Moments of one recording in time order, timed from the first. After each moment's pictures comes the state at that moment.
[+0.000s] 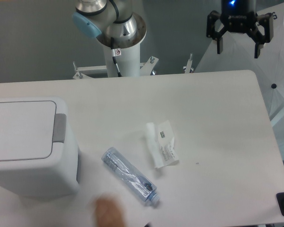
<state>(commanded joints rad) 2.89 -1.53 -1.57 -1.21 1.41 1.42</state>
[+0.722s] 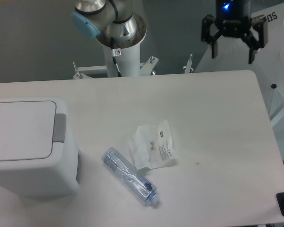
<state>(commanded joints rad) 2.79 -1.56 -1.55 -1.18 1.38 1.28</state>
